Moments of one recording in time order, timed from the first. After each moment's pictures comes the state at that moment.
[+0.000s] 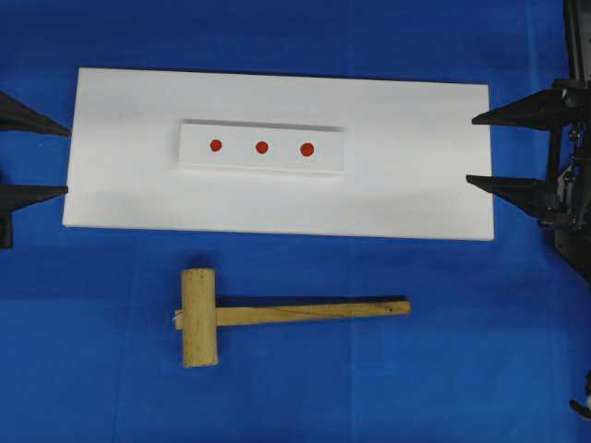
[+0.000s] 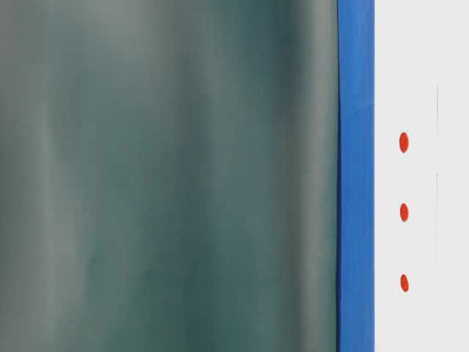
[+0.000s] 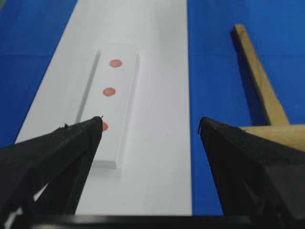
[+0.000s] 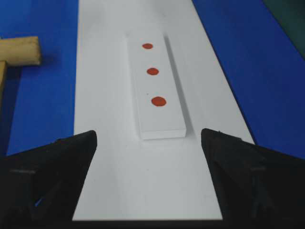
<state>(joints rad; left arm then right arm) 0.06 -1.19 1.32 0.00 0.10 0.05 -0.07 -1.06 1.33 1.34 -0.13 -1.19</state>
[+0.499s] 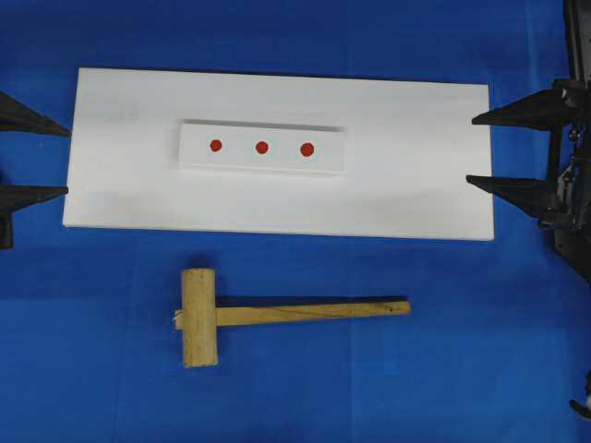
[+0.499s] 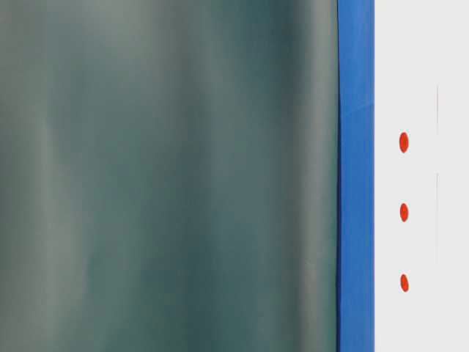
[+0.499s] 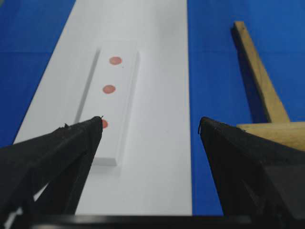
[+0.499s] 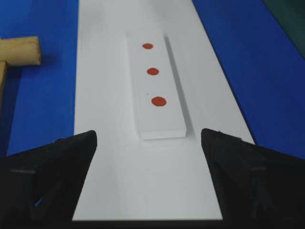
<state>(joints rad) 0.06 -1.19 1.32 0.00 0.11 0.05 -0.07 -1.06 1.33 1.34 -0.13 -1.18</state>
